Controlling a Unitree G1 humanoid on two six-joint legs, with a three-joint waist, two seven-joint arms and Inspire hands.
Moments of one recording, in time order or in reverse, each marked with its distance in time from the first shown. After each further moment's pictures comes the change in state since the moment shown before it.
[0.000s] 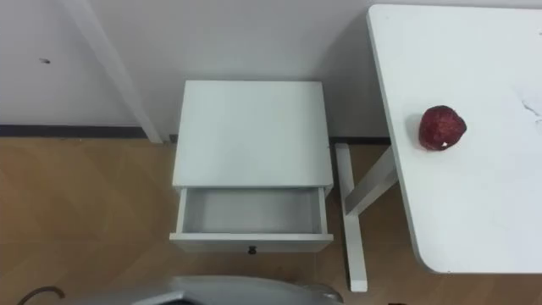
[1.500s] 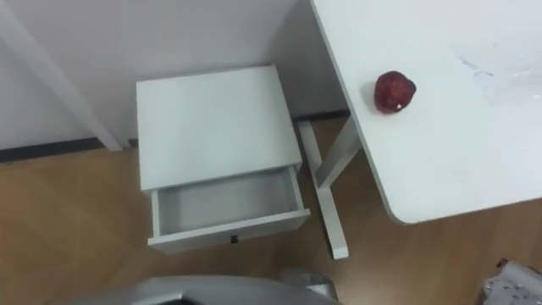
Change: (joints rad) left arm 0.075 0.011 0.204 -0.048 -0.062 -0.139 0.088; right arm 0.015 -0.059 -0.621 -0.825 1.408 -0.293 -0.603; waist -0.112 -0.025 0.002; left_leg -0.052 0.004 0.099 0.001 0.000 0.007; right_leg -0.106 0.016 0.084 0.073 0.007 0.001
